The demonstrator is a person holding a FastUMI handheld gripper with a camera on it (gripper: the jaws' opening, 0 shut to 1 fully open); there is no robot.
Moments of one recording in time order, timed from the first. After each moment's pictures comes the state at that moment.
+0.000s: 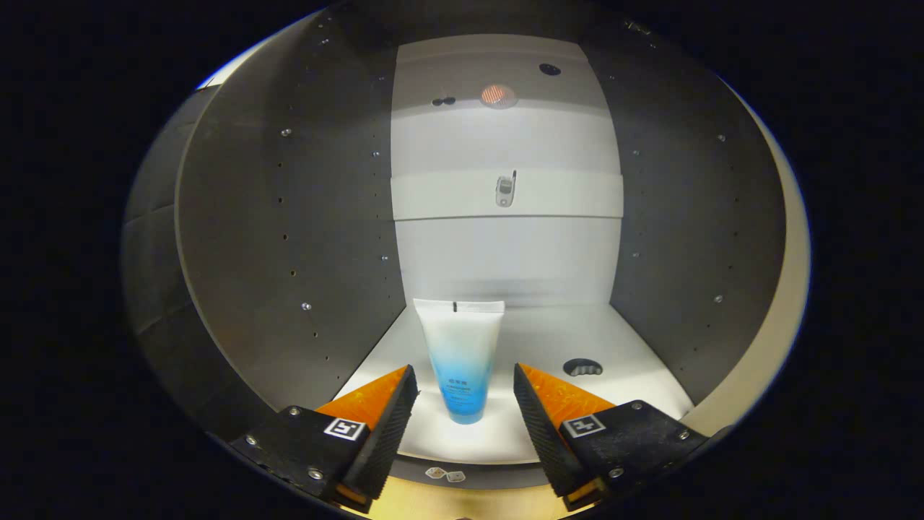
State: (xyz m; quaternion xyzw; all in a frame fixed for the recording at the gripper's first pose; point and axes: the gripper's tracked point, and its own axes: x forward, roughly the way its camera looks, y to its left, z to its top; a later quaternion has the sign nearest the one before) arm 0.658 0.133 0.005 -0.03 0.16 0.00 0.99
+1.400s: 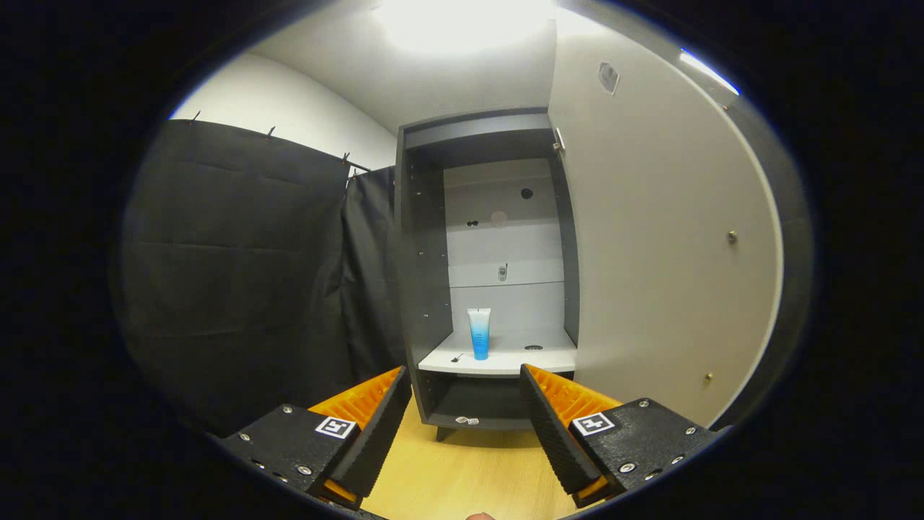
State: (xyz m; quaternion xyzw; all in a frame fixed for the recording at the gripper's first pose) arm 0.305 0.123 0.098 -0.01 0.03 0.07 1.00
